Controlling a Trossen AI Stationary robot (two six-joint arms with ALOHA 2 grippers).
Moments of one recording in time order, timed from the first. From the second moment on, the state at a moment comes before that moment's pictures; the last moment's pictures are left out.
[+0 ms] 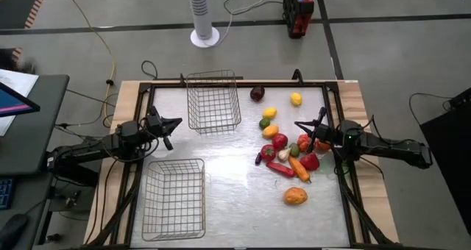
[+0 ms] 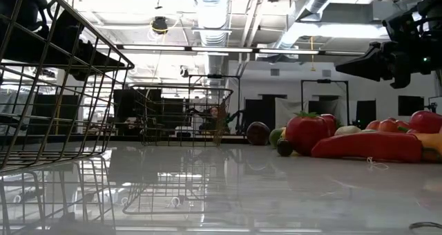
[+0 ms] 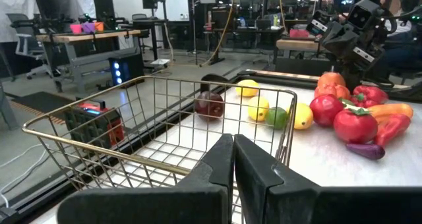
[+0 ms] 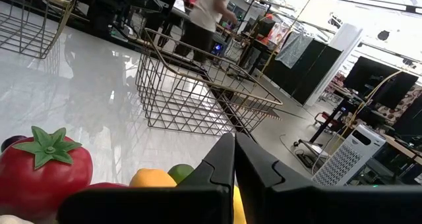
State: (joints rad) left arm 0.25 0.09 0.02 0.04 -0.25 0.00; right arm -0.20 0.08 0.01 0.03 0.21 -0.48
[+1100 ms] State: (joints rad) left arm 0.25 0.09 0.02 0.05 -0.37 -1.38; right arm -0.20 0.08 0.01 0.28 0.21 0.13
